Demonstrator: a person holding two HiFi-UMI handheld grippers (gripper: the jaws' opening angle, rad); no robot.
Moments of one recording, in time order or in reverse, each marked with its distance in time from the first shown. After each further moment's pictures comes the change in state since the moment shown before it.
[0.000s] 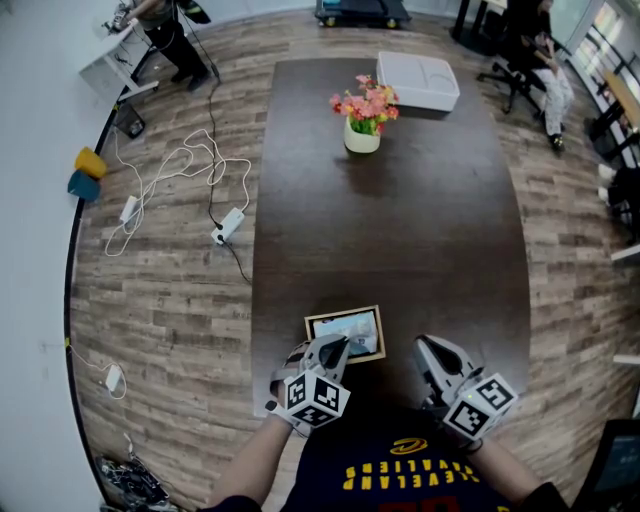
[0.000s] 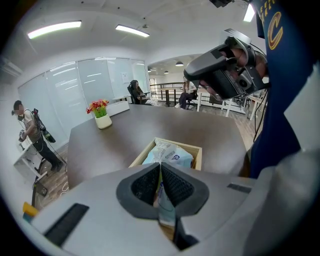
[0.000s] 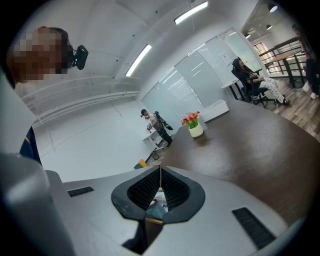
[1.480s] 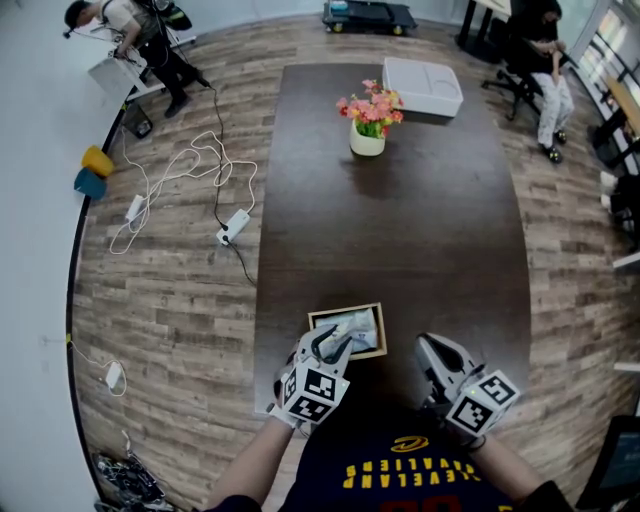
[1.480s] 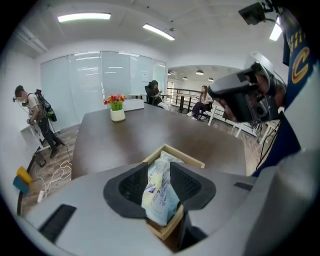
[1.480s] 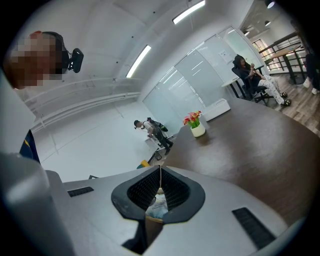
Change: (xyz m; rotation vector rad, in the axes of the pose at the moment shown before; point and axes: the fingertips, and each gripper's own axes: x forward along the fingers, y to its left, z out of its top) left arm -0.017 0.016 0.012 -0.255 -0.049 0.051; right arm -0.003 0.006 0.002 0.021 -0.004 0.032
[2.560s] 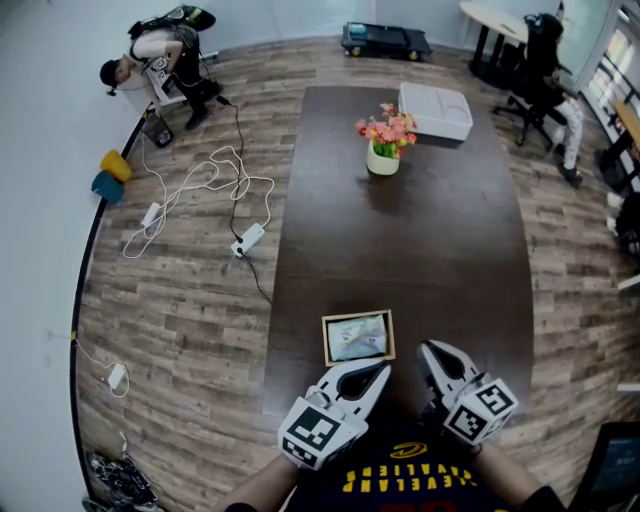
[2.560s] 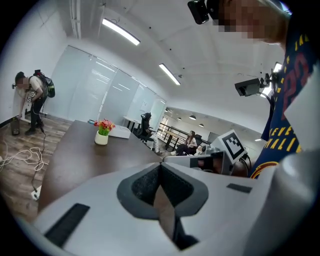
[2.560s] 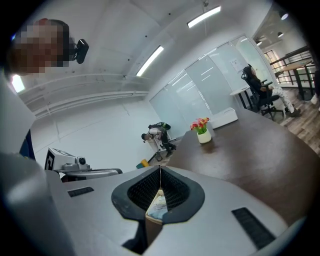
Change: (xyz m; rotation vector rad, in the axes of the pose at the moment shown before) left arm -0.105 -0.066 0.118 -0.261 -0.414 -0.218; right arm 0.000 0.027 0.006 -0.125 -0.013 0.013
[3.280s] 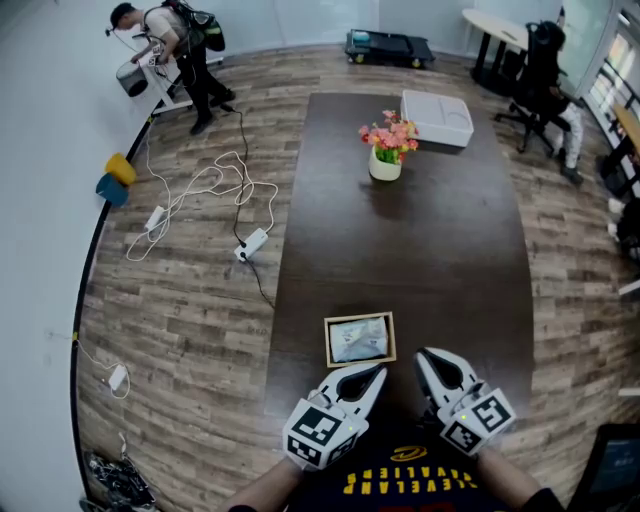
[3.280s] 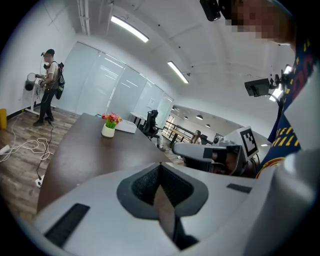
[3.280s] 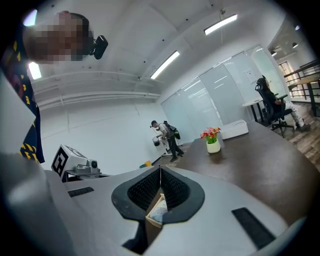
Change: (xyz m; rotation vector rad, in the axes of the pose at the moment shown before) left arm -0.002 0.007 -0.014 -0.072 0.033 0.075; right arm -0.008 0.029 0.009 -0.132 -0.043 0.069
